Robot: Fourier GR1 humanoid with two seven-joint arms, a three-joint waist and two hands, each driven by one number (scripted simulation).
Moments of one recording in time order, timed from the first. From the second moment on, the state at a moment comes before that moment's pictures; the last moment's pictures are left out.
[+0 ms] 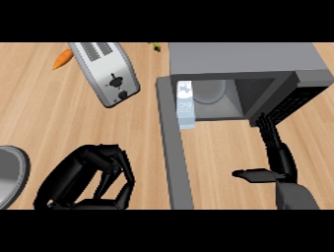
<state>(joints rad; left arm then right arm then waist) 0.02 0.00 -0.20 -1.95 0.01 -0.40 0.12 -0.25 -0.11 -0.22 -0.74 0.11 0.16 -0.87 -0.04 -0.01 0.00</state>
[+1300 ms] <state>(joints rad) -0.45 0.01 -0.78 -0.98 0.13 0.32 -0.41 0.23 -0.27 -0.18 -1.60 -0.17 0.46 -0.62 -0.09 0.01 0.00</state>
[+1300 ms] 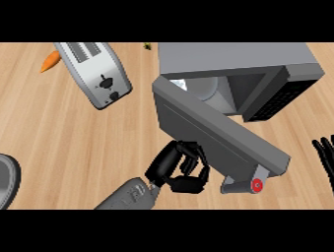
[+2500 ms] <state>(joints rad) -0.74 0.00 -0.89 -0.91 0.64 0.69 -0.47 0.16 -0.40 -0.19 -1.86 -0.34 0.56 -0.40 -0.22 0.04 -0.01</state>
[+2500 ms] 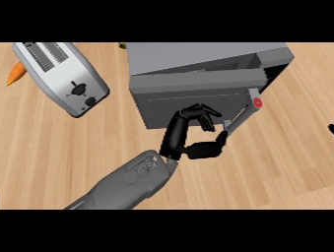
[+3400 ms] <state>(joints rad) -0.80 0.00 -0.88 -0.92 0.85 0.82 -0.52 -0.05 -0.59 -0.36 -1.90 -0.16 0.45 -0.41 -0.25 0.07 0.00</state>
